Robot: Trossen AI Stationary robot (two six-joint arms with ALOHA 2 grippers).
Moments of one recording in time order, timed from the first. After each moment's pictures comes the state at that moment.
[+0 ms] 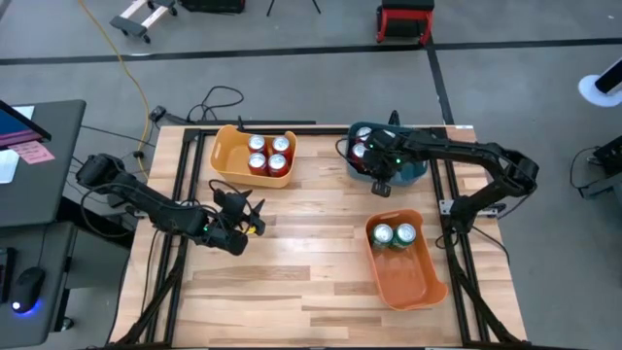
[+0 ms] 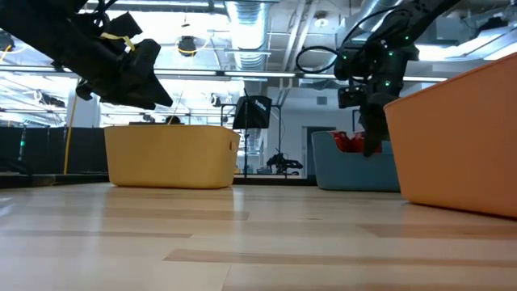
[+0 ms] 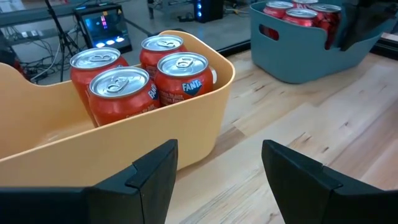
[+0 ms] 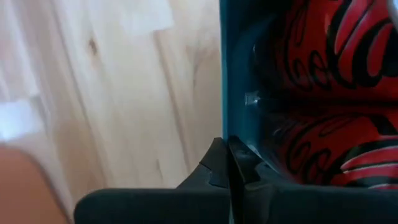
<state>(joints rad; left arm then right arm) -0.40 1.23 0.58 -0.26 -1.19 -0.92 -0.53 1.47 0.97 -0.79 -0.07 -0.28</state>
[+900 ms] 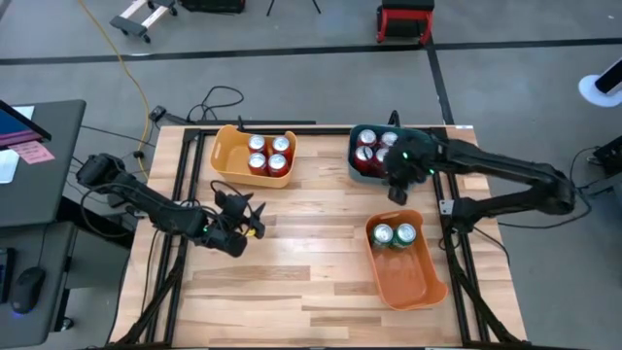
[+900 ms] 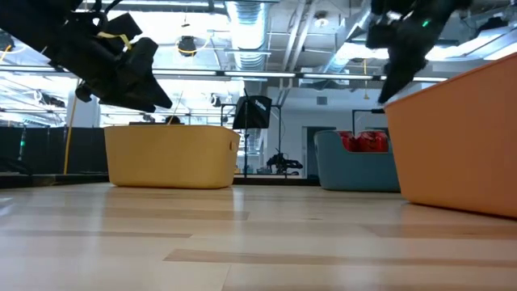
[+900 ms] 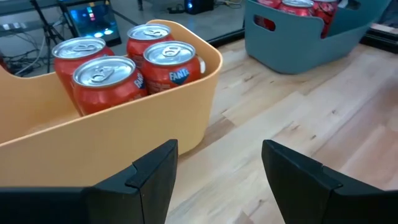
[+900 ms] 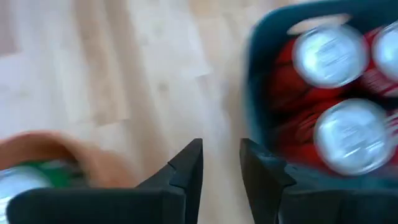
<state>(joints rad) -0.42 1.23 0.58 -0.25 -1.15 -0.92 -0.36 1.08 0.97 -0.89 -0.02 -0.04</state>
